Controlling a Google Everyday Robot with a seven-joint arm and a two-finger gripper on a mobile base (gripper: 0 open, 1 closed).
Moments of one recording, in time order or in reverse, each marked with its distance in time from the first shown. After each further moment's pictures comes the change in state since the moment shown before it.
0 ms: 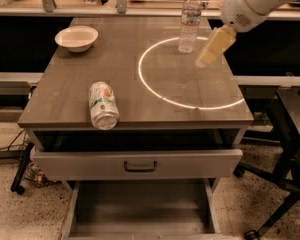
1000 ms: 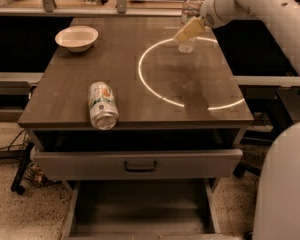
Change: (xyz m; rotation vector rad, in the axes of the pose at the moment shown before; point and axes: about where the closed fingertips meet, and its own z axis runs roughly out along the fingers) arm -0.012 -0.128 0.118 0.239 -0.198 0.269
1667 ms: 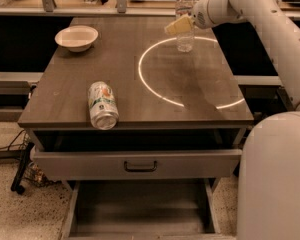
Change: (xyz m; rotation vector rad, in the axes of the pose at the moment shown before) arm -0.016 0.008 0.037 -0.104 -0.120 0.190
